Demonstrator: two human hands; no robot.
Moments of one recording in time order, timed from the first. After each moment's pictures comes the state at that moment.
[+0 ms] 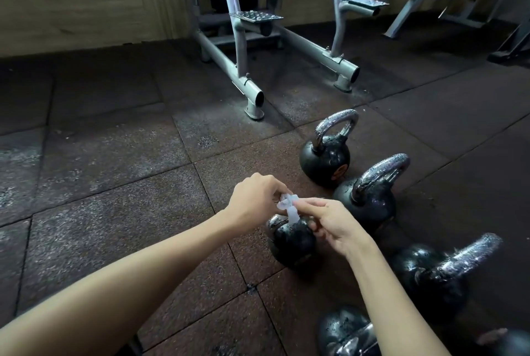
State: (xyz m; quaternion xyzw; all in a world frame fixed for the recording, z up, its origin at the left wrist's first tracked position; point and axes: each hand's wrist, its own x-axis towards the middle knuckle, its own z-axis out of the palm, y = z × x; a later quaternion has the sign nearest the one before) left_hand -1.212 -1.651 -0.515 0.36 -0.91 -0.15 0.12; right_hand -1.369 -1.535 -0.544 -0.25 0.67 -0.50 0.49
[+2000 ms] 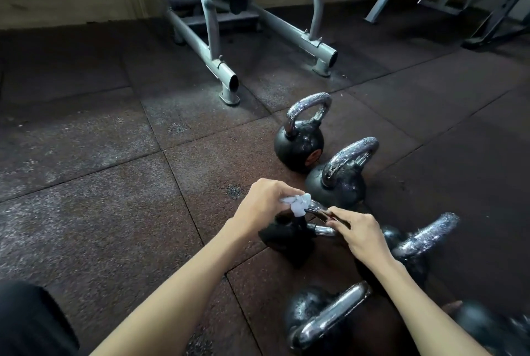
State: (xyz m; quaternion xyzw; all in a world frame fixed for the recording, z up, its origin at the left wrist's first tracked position) left_hand -1.290 -1.615 -0.593 0.23 -0.88 -0.33 0.24; right_hand -1.477 -1.431 -0.613 -0.45 0.84 -0.27 0.15
